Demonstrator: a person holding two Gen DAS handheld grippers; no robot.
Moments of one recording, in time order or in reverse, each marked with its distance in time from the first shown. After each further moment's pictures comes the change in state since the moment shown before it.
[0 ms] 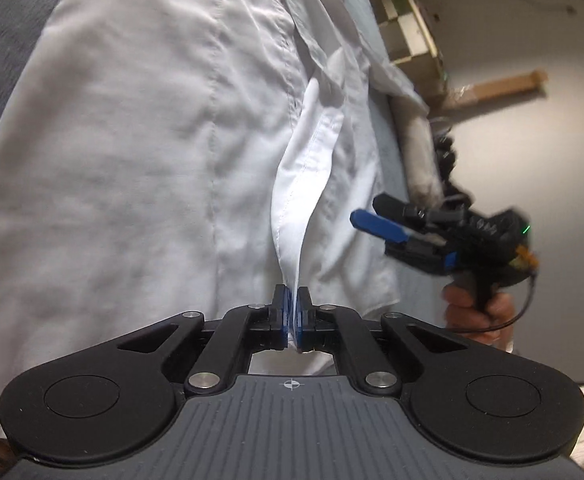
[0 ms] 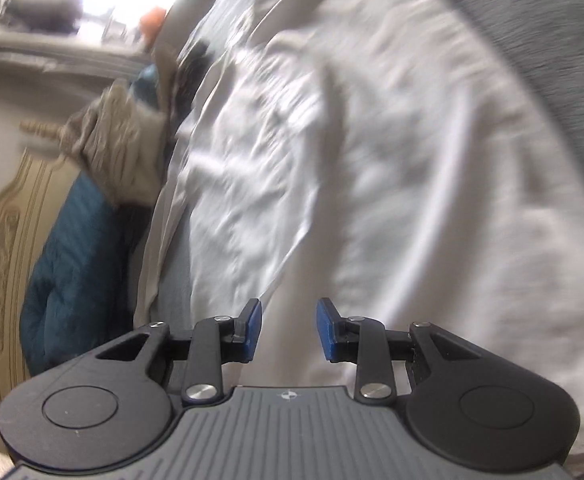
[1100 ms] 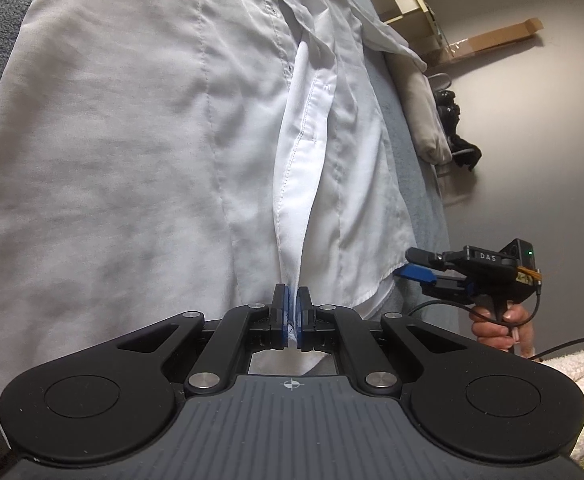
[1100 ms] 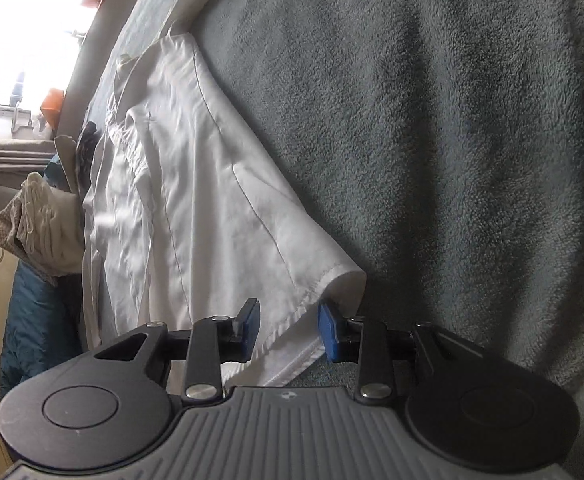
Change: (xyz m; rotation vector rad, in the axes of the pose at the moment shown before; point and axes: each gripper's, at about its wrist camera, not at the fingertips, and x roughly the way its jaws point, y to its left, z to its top) left arm 0.013 -0.007 -0.008 0.144 0.104 0.085; right arm -0.090 -0.081 -0.059 0.248 -0.121 -0.187
